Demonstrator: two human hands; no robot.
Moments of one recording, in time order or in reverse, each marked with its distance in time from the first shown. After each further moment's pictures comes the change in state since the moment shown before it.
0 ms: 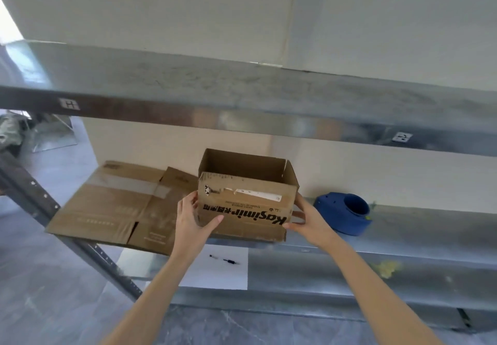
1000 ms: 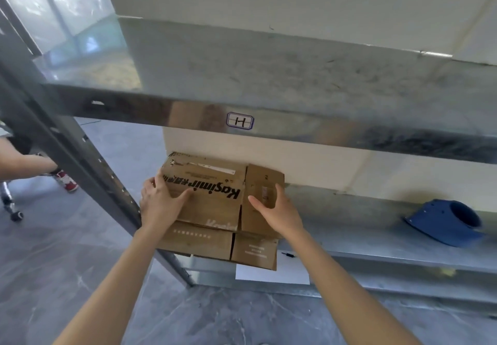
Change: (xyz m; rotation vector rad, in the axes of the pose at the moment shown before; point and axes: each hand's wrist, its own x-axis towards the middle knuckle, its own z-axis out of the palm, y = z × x) left_hand 0.150 -0.123 -0.256 0.591 0.072 -0.283; right_hand 0.143 -0.135 0.271 -0.208 0.083 0.371
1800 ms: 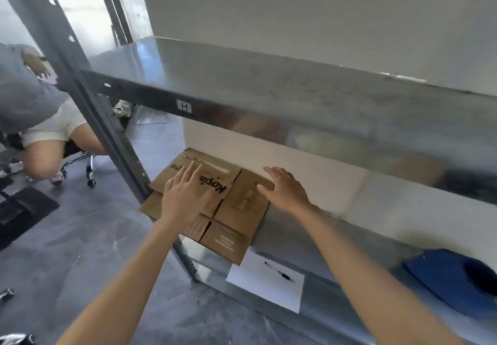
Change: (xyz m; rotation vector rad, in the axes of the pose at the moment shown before) left_hand -0.099 0.087 0.026 0.321 0.192 0.149; right_hand 0.032 -0.002 -0.103 -0.440 -0.096 -0.622
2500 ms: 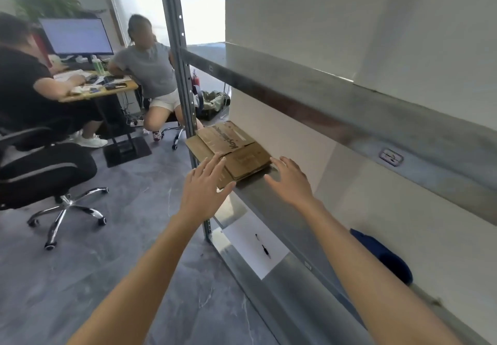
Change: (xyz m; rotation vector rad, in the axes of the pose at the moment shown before) left_hand -0.258 0.238 -0.034 0.091 0.247 -0.277; right_hand -0.179 0.101 -0.091 -0.015 -0.016 -0.489
